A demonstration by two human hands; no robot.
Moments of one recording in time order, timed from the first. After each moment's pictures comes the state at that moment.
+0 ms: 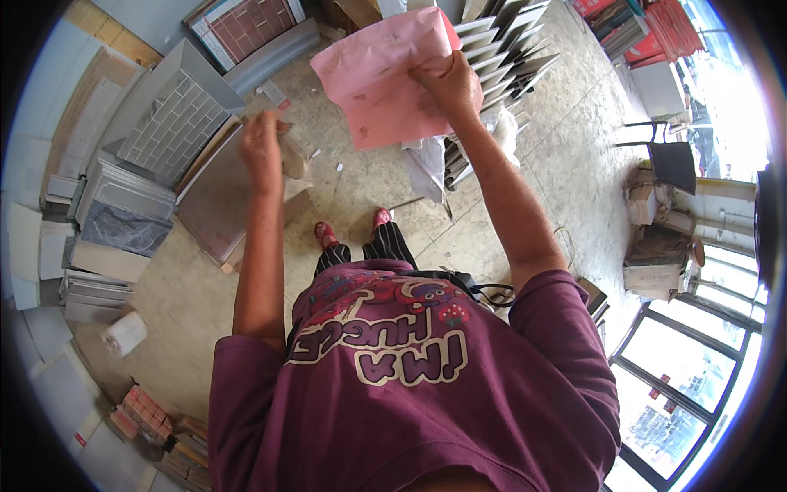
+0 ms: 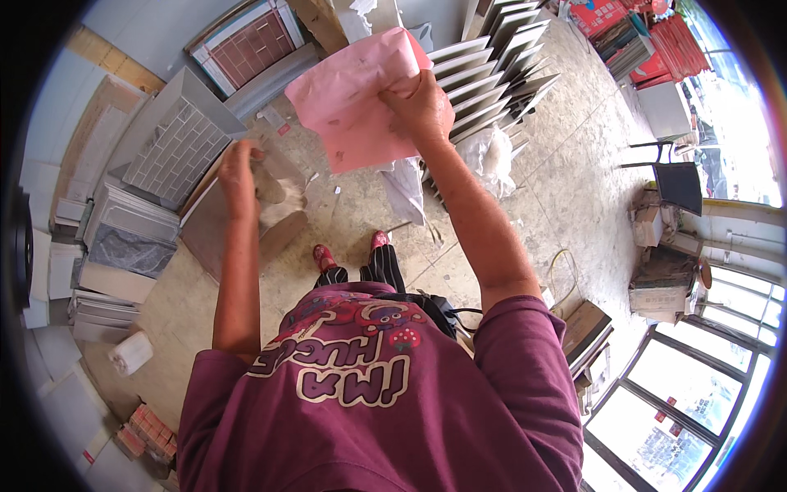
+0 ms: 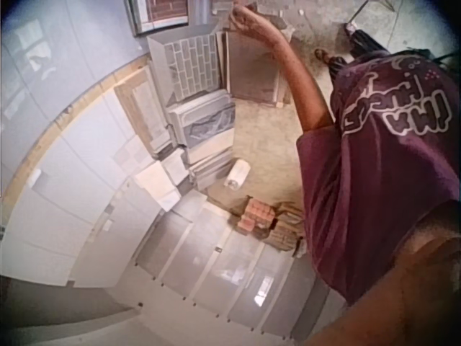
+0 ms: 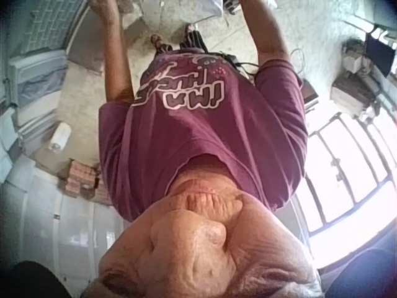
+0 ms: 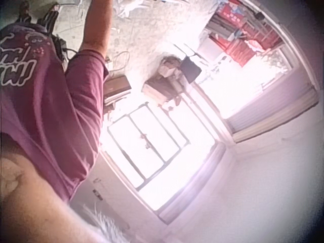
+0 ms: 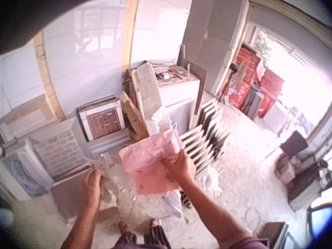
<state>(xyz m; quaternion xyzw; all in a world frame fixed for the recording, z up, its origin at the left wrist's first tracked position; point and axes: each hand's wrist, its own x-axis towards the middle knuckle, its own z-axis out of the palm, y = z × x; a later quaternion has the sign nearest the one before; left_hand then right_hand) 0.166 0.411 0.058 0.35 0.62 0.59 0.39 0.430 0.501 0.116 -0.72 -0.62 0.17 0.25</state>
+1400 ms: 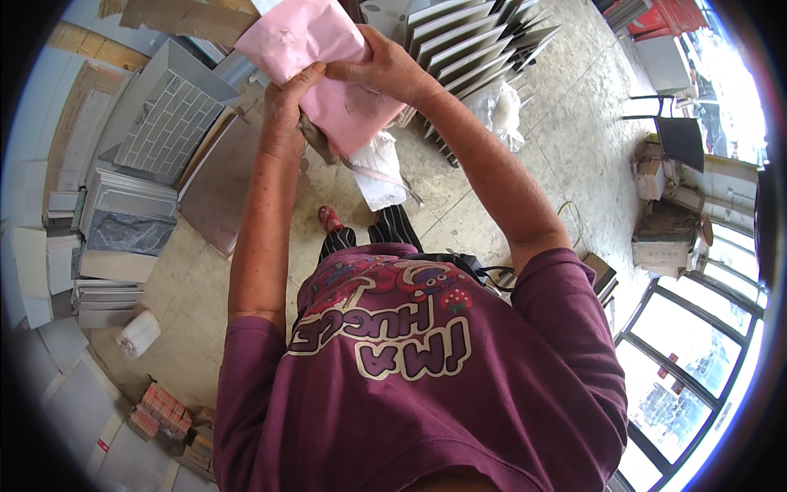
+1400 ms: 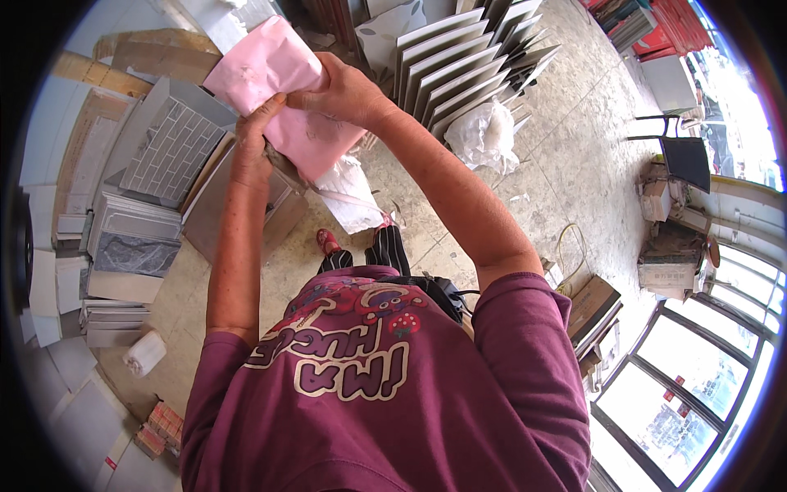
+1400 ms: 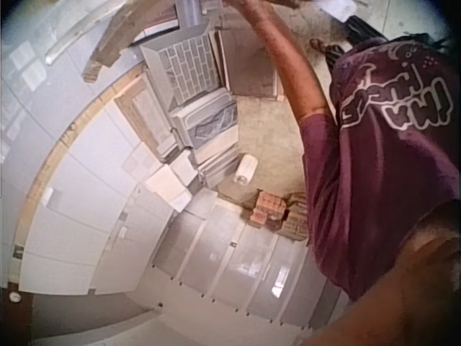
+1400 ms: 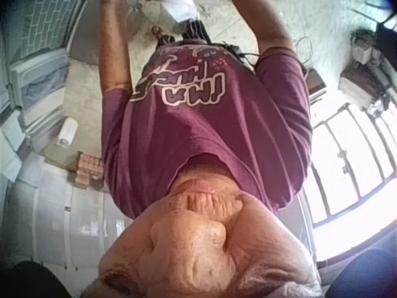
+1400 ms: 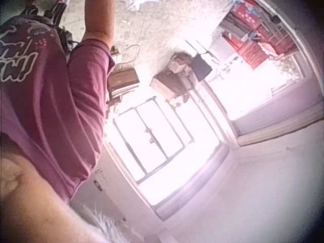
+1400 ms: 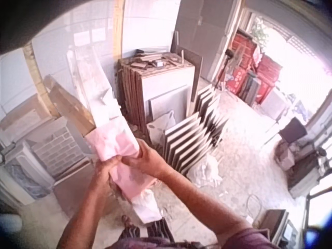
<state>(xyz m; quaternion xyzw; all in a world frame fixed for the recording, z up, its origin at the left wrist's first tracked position) 0.220 0.455 0.102 0.26 0.43 0.61 0.61 0.378 0.502 0.128 -0.48 -0.69 0.46 0.28</state>
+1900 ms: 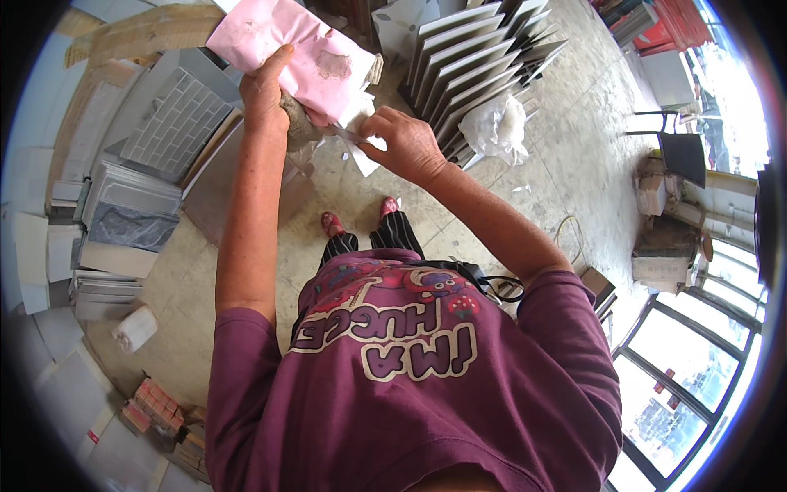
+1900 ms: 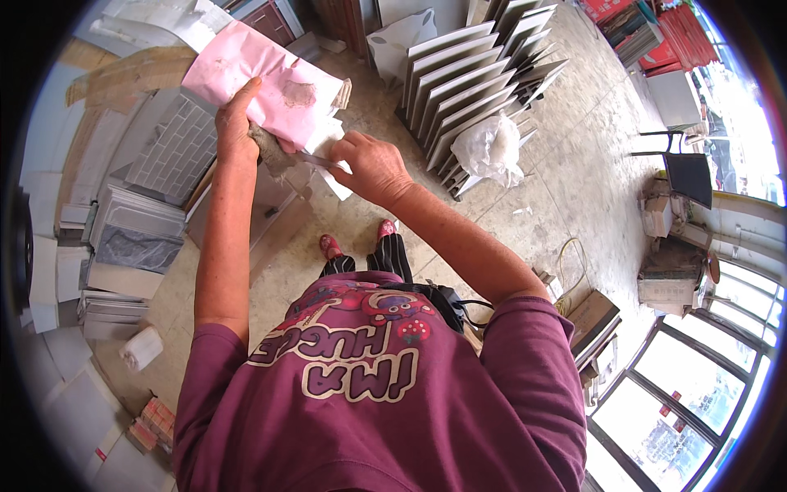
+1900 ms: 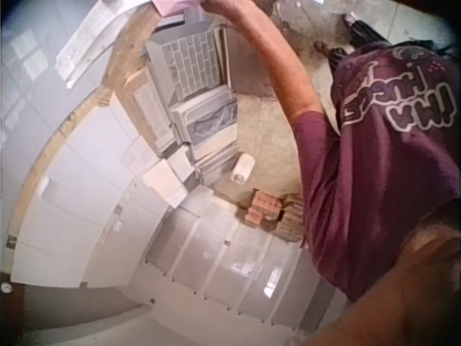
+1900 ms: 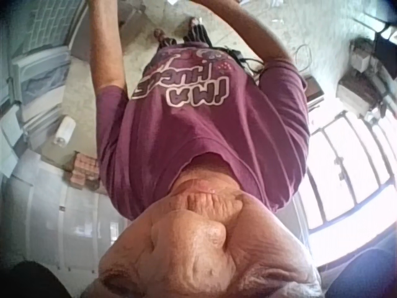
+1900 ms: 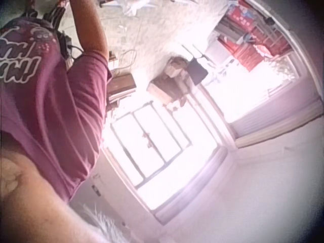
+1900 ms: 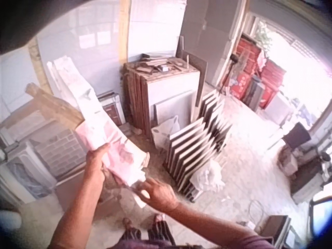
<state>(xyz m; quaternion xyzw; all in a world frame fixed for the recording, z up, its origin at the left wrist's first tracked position) 0.185 0.491 0.102 0.21 0.46 0.71 0.49 0.397 0.431 0.081 -0.42 -0.87 0.18 0.21</state>
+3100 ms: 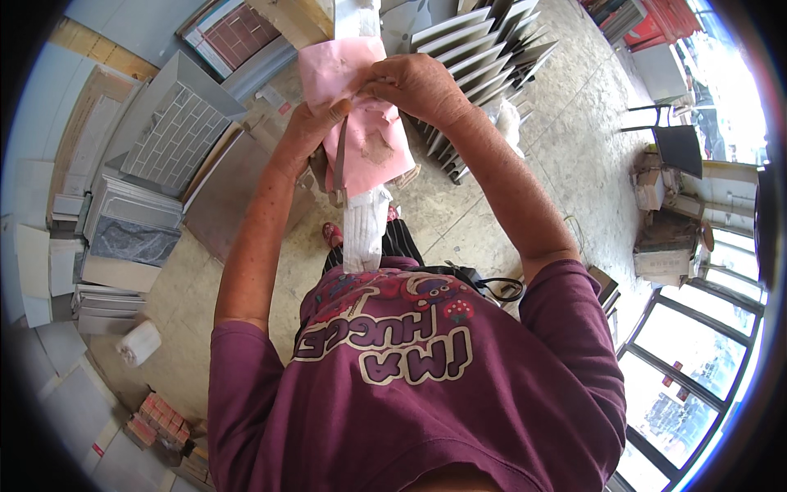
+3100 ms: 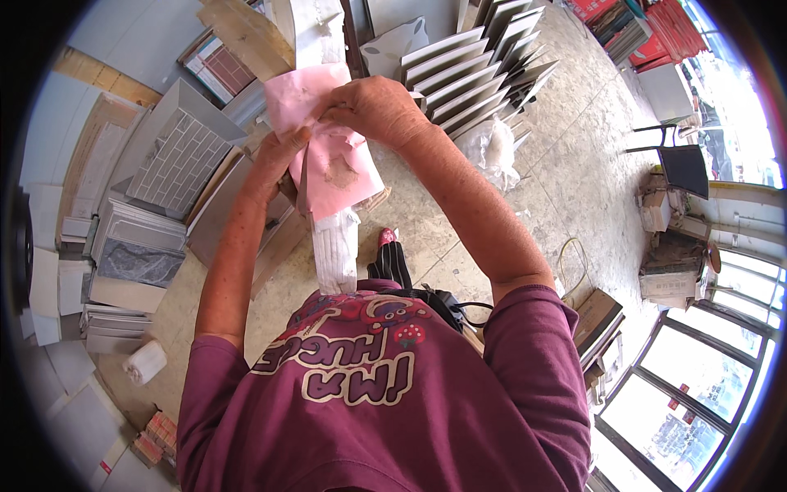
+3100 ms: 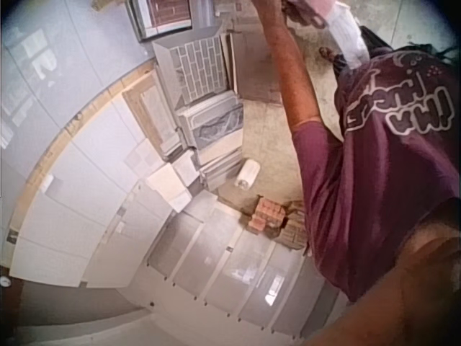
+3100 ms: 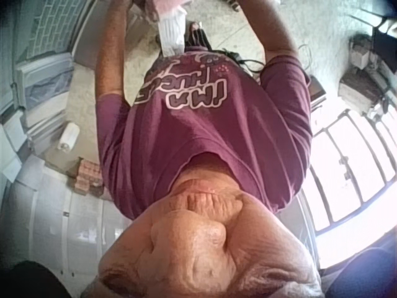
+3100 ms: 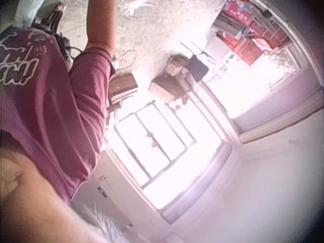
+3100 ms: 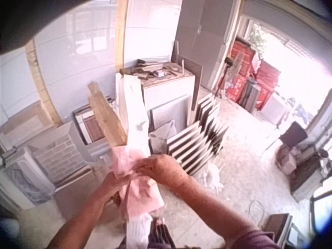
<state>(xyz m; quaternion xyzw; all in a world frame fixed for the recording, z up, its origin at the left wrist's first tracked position) 0.197 0.445 0.095 0.39 0.49 0.42 0.66 0.394 0.496 0.158 -0.44 -0.85 0.23 0.16</state>
